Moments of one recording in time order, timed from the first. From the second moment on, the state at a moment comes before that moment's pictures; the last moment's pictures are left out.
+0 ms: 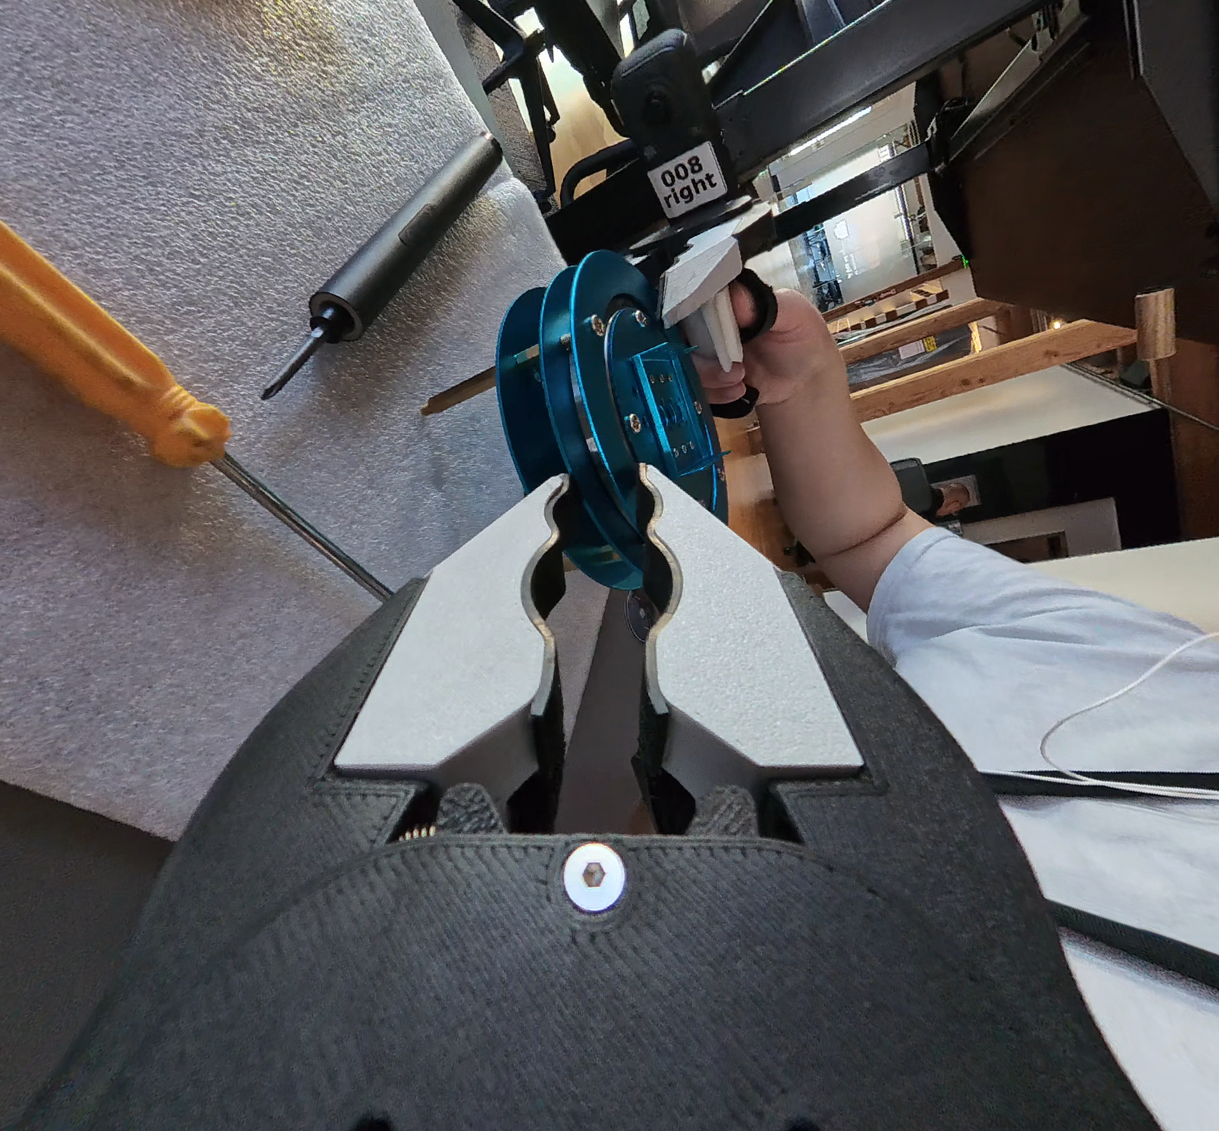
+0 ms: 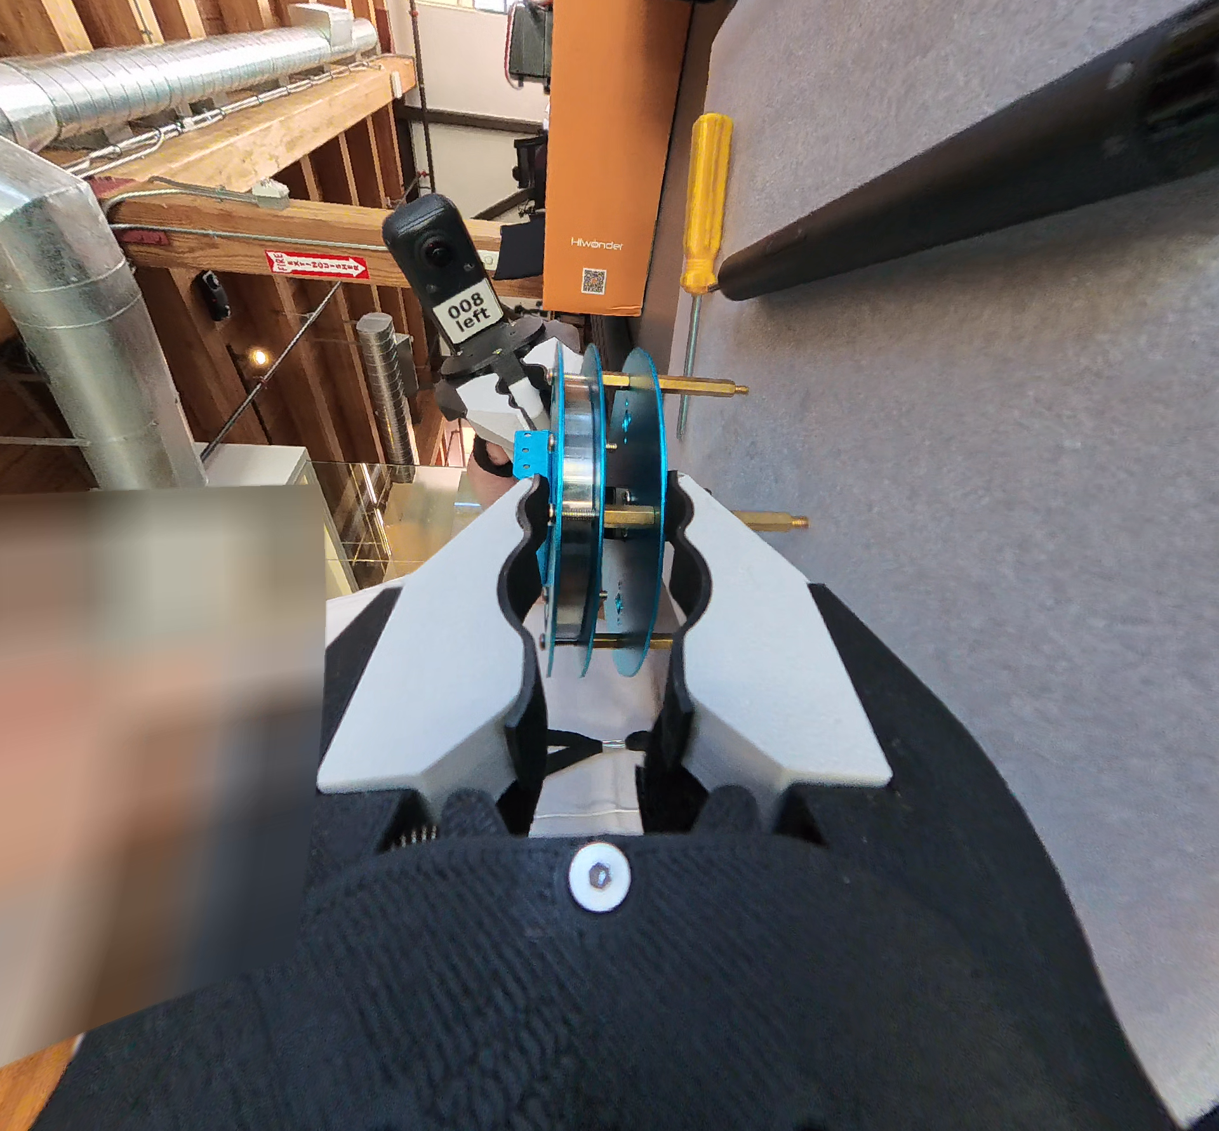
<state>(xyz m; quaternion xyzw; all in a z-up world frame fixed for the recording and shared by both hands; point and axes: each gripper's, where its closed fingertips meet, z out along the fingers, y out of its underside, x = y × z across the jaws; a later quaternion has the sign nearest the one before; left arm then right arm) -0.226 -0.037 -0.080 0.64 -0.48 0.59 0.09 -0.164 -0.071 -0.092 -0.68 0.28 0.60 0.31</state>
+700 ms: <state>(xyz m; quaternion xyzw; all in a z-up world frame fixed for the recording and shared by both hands) -0.237 -0.028 -0.035 0.51 -0.59 0.61 -0.14 -0.189 -0.072 -0.047 -0.81 -0.14 0.13 0.55</state>
